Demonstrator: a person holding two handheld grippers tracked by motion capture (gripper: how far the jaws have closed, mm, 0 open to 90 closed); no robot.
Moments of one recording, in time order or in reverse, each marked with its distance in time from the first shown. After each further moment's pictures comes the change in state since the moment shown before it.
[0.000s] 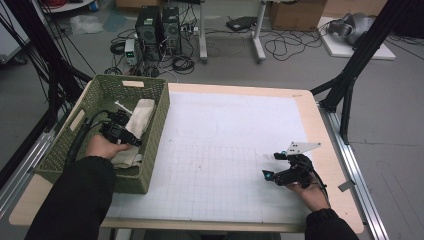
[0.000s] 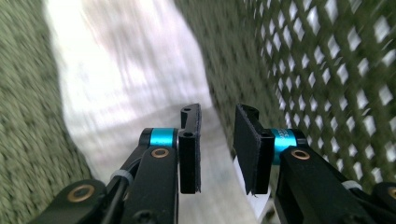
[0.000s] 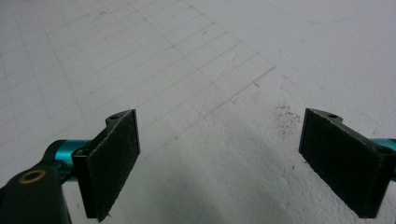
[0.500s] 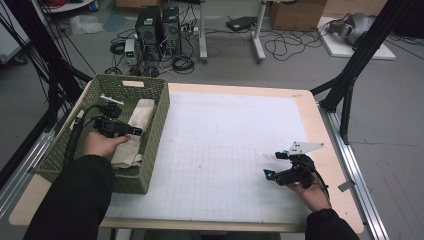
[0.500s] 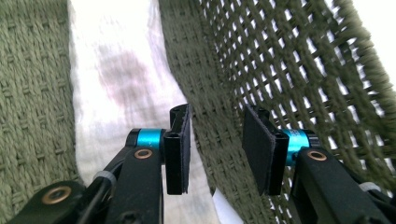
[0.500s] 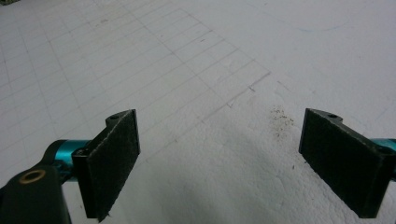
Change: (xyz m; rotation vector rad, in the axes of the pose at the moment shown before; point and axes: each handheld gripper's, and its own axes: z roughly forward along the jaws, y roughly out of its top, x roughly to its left) left arm 0.006 0.002 -0.020 -0.181 -0.080 -0.062; right arm 0.000 0.000 -0.005 -0.020 -0.011 0.000
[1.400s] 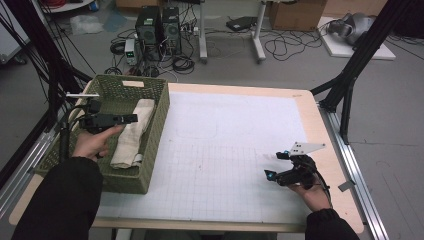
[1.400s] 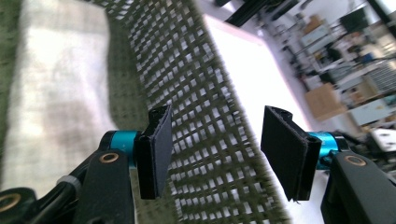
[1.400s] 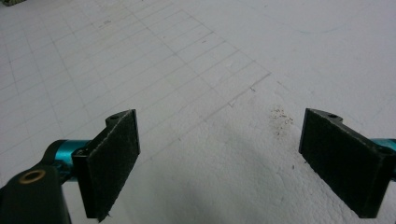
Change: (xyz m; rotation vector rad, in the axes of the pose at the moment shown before) left arm 0.021 -0.006 -0.031 -0.286 -0.361 -0.201; right arm 0.003 0.001 -0.005 -0.003 -0.003 -0.002
